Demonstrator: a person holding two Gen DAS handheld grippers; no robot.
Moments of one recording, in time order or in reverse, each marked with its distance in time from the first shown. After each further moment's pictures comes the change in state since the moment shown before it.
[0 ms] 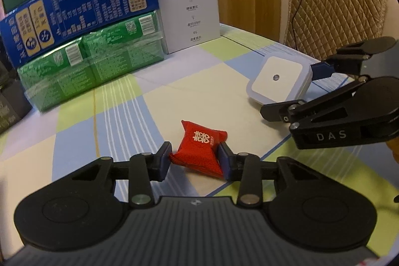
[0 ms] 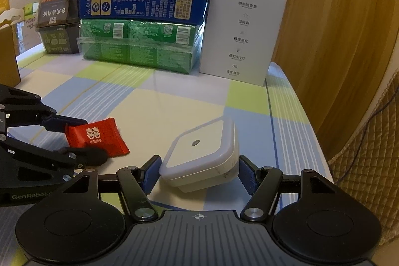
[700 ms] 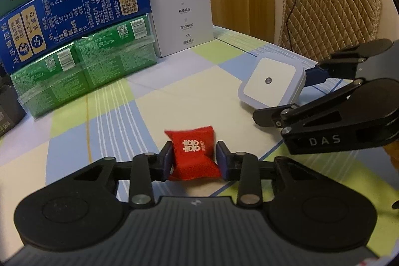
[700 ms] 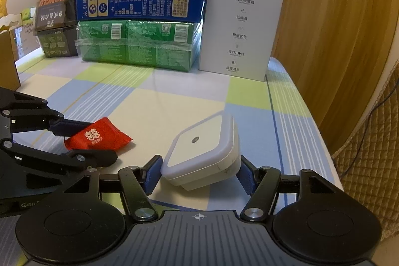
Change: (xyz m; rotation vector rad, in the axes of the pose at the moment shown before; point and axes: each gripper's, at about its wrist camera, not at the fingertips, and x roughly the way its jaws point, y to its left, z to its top) left arm 0.004 -0.006 0.000 0.002 -0.012 -0.027; right arm 0.001 -0.002 0.001 0.032 0.010 0.009
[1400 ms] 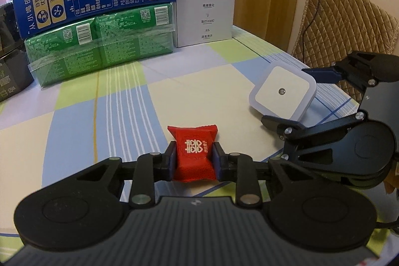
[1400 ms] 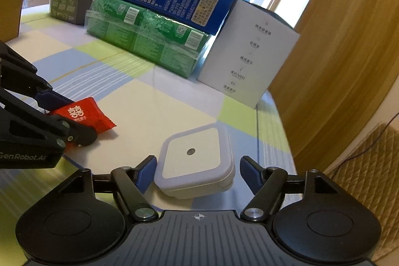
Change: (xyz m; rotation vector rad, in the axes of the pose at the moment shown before) left arm -0.006 0.013 0.000 -0.161 0.031 0.012; right arm 0.006 0.033 -0.010 -0.294 -0.053 -0.162
